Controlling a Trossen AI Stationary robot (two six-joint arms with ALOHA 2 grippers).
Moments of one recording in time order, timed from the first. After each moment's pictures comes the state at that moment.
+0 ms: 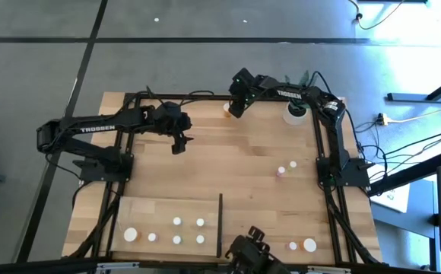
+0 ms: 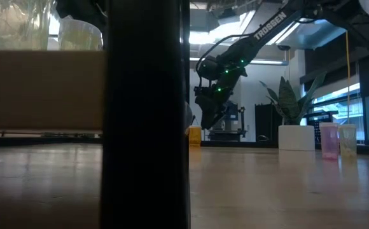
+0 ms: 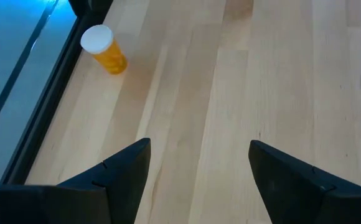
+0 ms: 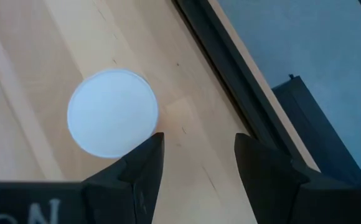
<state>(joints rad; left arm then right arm) 0.33 1.18 0.89 -0.52 -0.02 0.16 -0.65 2.09 1.58 -0.51 -0.03 -0.13</state>
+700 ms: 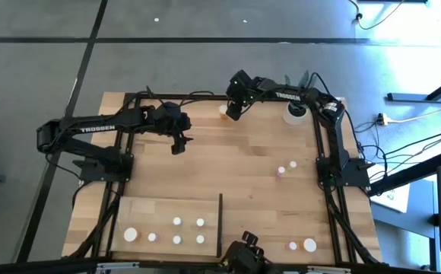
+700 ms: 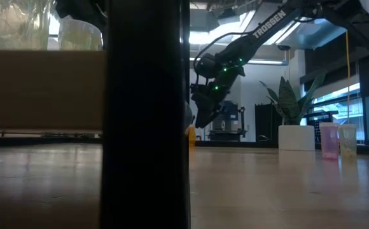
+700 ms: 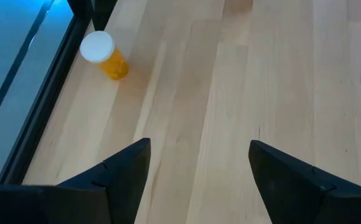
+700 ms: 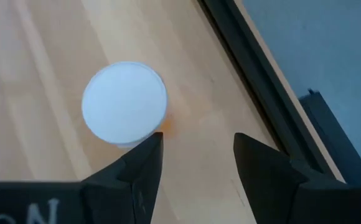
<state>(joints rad) 0.33 1.18 0.89 -0.53 -0.02 0.16 -0.61 2.09 1.58 -0.48 -0.09 -0.14</state>
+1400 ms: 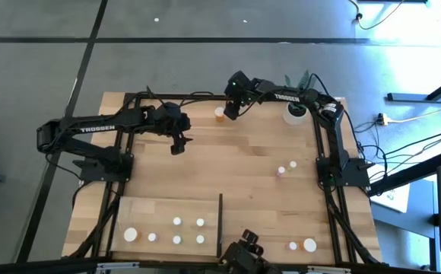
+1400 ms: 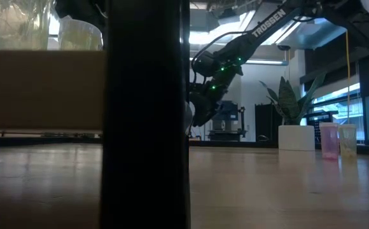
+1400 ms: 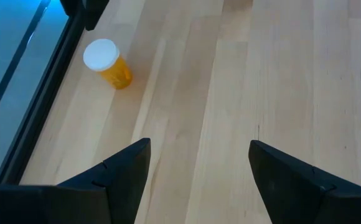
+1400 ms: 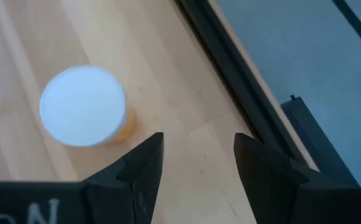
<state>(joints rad) 0.33 1.18 0.89 -0.54 -0.02 0.16 -0.59 2.09 1.58 -0.44 0.00 -0.11</state>
